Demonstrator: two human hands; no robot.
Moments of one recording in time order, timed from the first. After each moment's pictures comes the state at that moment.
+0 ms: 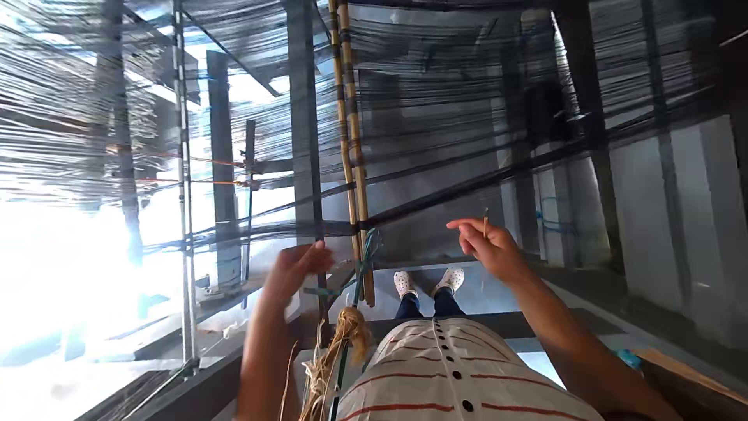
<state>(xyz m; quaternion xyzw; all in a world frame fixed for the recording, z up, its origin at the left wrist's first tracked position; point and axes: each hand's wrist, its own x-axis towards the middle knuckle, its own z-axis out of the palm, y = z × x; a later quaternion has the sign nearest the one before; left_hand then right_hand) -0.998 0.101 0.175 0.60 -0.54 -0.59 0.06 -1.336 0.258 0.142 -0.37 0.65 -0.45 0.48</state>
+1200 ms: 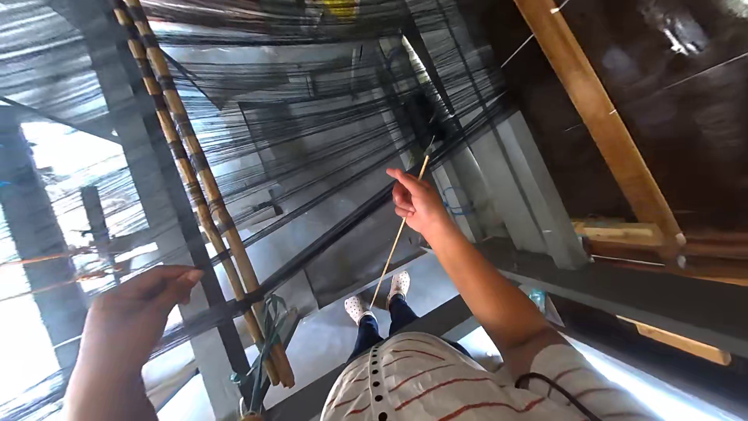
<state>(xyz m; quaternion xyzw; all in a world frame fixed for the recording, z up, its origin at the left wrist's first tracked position) -1.028 0.012 0.158 0.46 -0.73 -0.49 0.16 -1.413 0.203 0.136 0.00 0.59 -0.65 0.49</state>
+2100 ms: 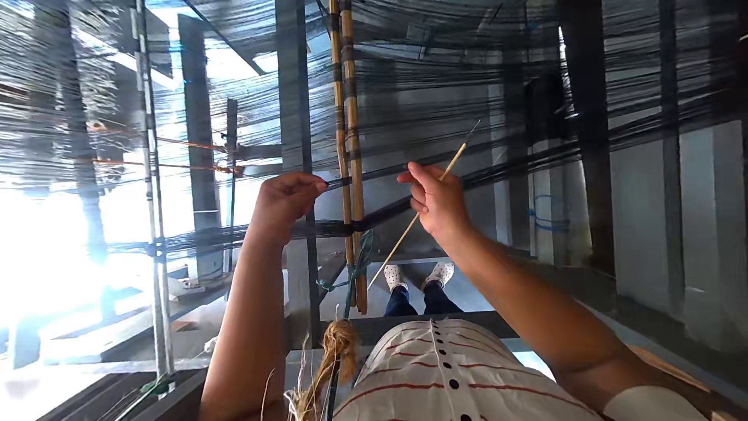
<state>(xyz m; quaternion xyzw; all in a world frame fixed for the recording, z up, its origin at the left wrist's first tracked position) -1.043 0.021 0.165 0.47 -0.57 -0.63 0.23 -1.269 0.128 0.149 -0.01 0.58 -0.61 0.54</state>
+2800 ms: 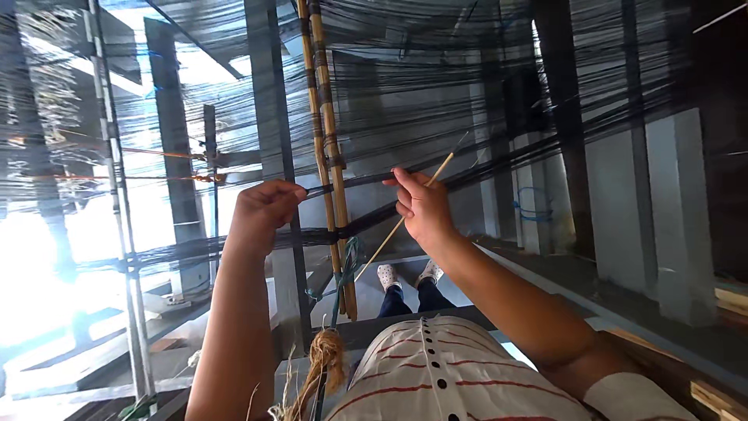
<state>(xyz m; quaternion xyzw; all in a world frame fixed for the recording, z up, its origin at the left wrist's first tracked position) -1.040 0.025 0.161 0.47 -0.57 -0.63 0.23 -1.266 0.138 0.151 0.04 0.57 -0.63 0.53</state>
